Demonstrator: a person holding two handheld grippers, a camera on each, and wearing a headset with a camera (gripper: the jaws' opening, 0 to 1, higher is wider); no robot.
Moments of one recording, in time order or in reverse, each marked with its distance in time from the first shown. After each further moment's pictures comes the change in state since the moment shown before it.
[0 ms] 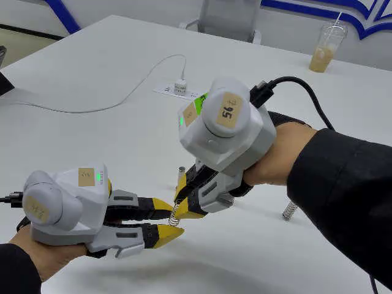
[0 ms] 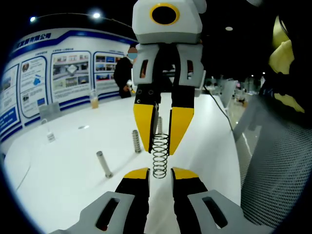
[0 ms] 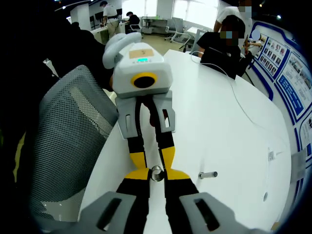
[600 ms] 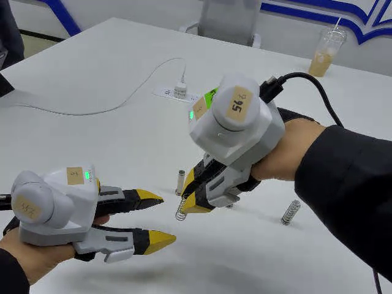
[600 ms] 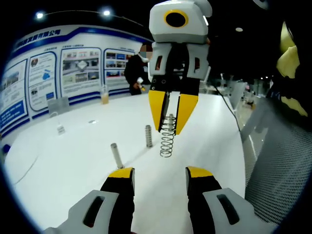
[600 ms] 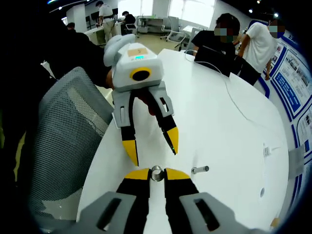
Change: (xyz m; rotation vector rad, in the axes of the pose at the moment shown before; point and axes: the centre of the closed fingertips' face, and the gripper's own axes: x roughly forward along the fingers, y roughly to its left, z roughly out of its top) left arm -0.012 0.017 -0.007 -0.049 0.014 0.082; right arm -0.014 -0.015 -0.006 0.022 0.010 -0.032
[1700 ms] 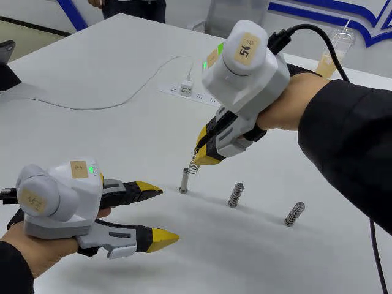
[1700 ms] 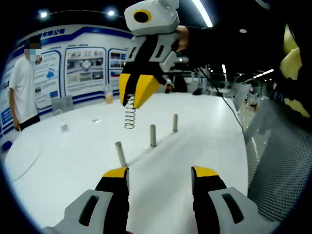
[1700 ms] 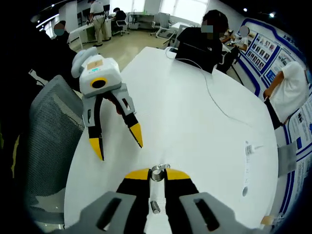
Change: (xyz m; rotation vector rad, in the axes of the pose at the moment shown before) left arm -0.002 0.005 0.000 -0.017 -0.009 0.031; right arm -0.019 -0.066 0.003 0.014 0.046 -0.090
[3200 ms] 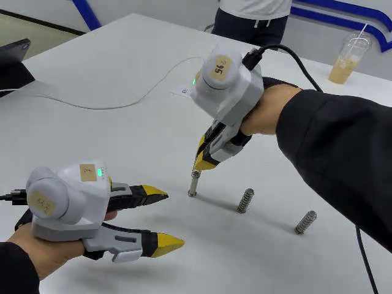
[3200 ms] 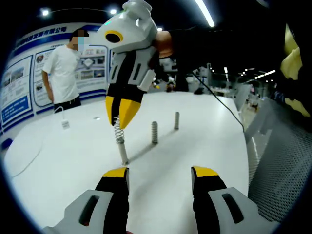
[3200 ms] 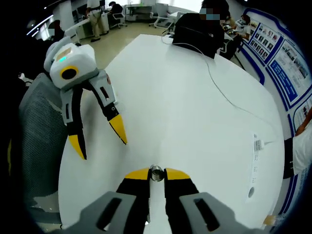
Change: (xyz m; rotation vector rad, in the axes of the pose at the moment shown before) left arm -0.002 0.004 -0.008 -0.015 0.011 0.008; right arm 0.047 -0.018 -0.012 0.031 0.091 0.047
